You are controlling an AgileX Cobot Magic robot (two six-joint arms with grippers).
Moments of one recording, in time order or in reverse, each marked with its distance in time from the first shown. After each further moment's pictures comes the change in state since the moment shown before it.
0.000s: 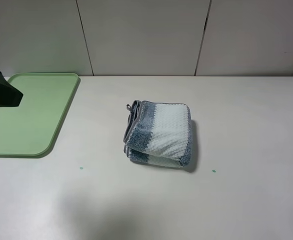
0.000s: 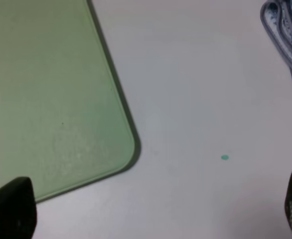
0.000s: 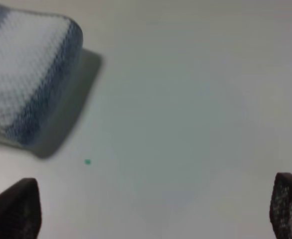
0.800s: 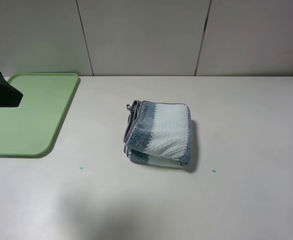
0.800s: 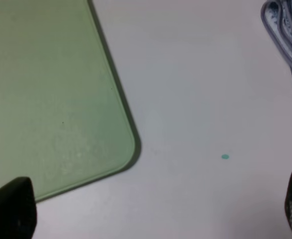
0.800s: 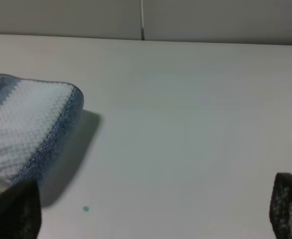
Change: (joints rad) left arm 0.000 0.000 0.000 0.000 0.002 0.000; right arm -0.038 -0.205 0.000 0.007 0.002 -0.007
